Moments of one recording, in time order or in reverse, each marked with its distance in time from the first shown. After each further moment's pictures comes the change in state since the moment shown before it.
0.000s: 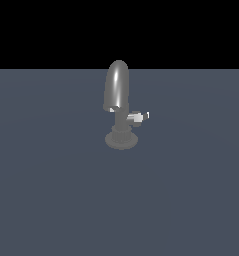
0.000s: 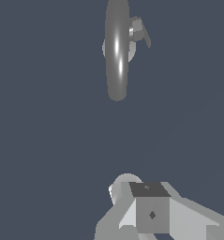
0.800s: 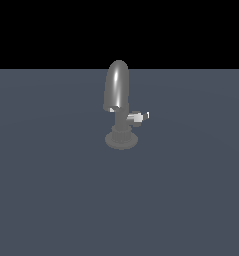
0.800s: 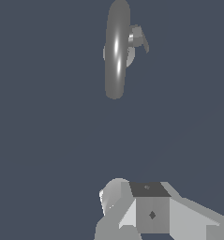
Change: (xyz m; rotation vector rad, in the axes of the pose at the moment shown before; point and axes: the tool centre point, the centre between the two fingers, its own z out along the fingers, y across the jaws) arm -0.021 0.008 0.003 -0.032 0.068 -0.065
